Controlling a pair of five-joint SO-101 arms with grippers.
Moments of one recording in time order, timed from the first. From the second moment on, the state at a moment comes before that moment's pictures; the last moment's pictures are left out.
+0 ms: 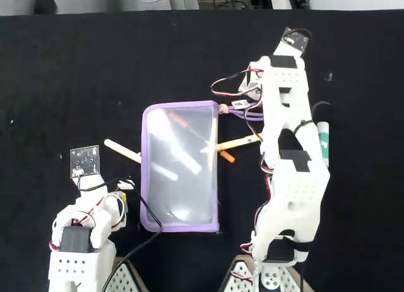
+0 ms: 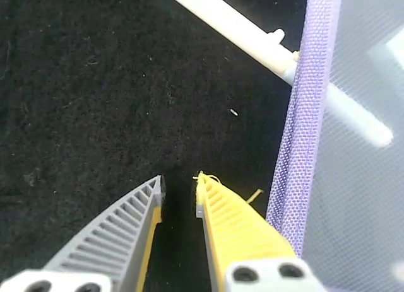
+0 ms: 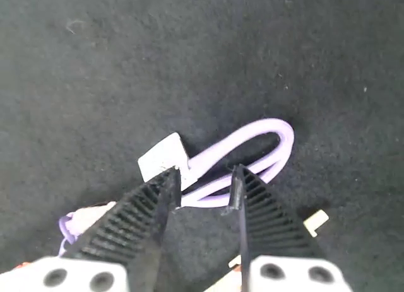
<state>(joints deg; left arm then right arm) -4.0 -104.0 96.0 72.7 9.5 2.5 32.7 -19.5 70.3 -26.8</state>
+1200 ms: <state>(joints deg) -3.8 -104.0 96.0 72.7 9.5 2.4 29.3 -33.3 77.6 -15.4</state>
